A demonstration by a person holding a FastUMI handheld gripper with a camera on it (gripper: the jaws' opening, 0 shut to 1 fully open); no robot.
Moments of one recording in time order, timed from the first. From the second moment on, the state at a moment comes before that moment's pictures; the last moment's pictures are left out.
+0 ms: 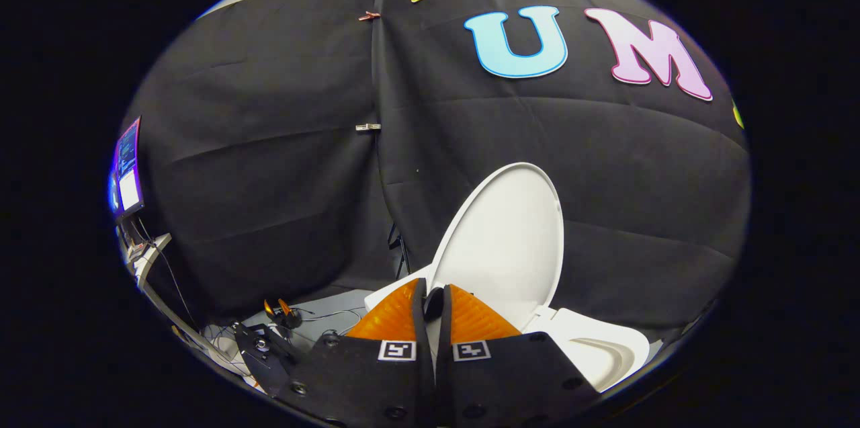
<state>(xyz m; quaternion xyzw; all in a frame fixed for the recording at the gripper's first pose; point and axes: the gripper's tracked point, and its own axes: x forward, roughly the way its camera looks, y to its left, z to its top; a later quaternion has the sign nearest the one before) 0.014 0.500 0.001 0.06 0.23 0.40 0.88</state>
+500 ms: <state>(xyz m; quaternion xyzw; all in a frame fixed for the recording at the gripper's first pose) -0.019 0.538 -0.010 0.05 0.21 0.48 0.85</state>
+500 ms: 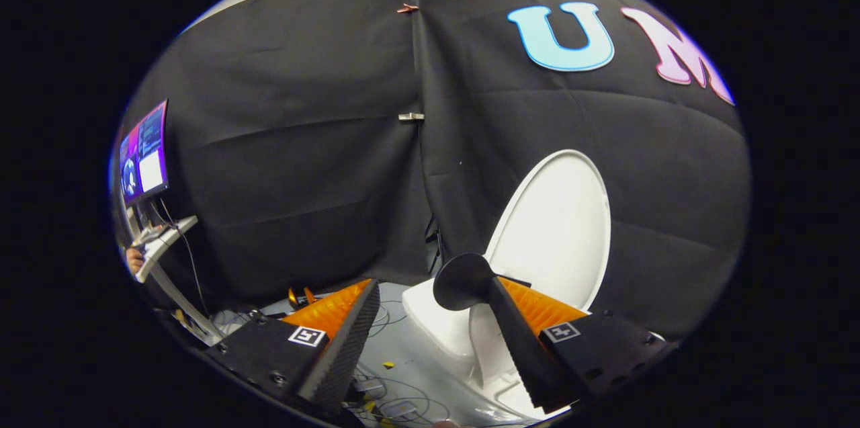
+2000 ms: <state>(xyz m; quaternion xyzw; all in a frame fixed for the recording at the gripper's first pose) 0.060 0.079 -0.017 -0.03 0.01 0.09 1.00</state>
